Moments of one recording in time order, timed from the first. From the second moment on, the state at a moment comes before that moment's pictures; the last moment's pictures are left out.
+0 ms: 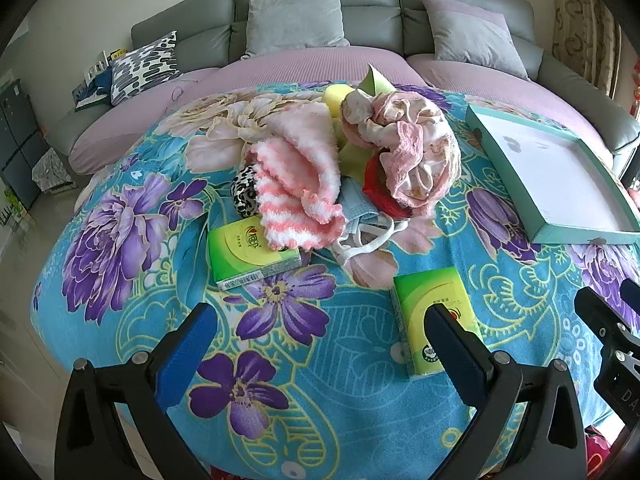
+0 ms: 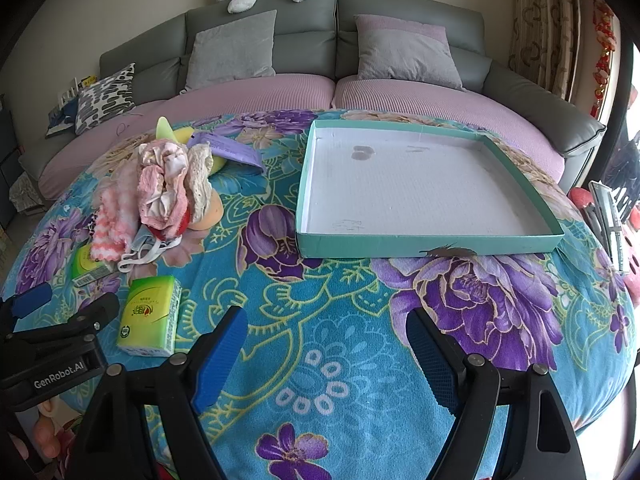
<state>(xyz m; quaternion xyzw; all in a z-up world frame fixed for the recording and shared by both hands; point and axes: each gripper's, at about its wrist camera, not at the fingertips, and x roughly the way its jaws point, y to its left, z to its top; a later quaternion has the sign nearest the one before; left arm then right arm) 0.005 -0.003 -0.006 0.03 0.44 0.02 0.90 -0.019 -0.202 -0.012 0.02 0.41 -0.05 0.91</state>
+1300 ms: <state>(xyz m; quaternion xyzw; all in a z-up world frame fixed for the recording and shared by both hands) 0.023 0.099 -0.026 -0.07 0.47 0.01 0.88 0.025 -0.089 -0.043 -0.05 0.47 0.14 0.87</state>
